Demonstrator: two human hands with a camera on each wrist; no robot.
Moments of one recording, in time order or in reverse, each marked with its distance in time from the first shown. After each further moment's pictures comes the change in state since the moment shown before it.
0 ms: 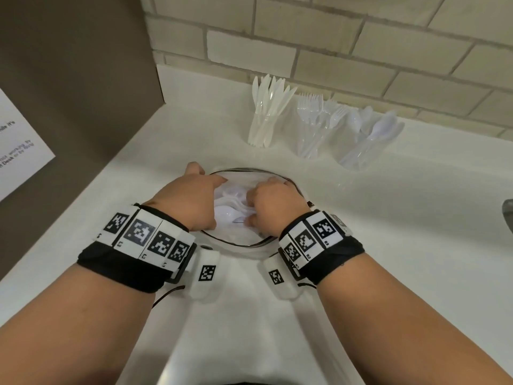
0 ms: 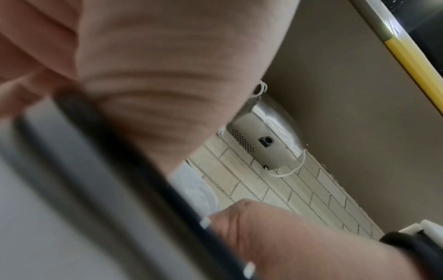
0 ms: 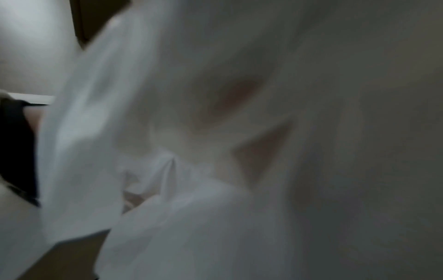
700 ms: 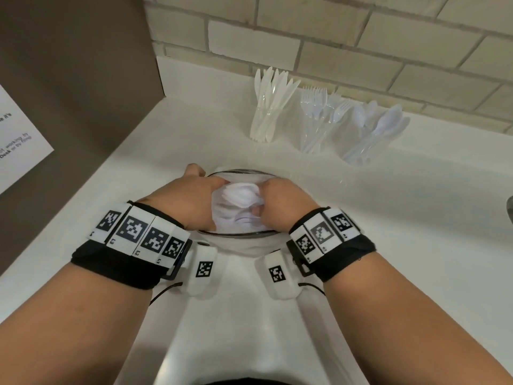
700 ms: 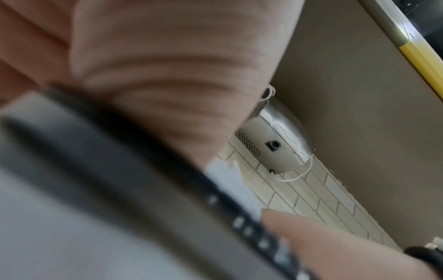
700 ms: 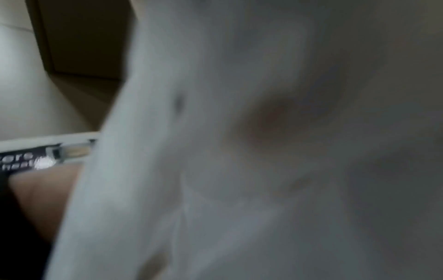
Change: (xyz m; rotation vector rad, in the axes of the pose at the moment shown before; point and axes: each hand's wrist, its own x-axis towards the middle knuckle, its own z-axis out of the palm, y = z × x) left_hand 0.006 -0.013 0.008 -0.025 -0.103 0.036; right_hand -0.003 0.005 0.004 0.248 0.070 0.001
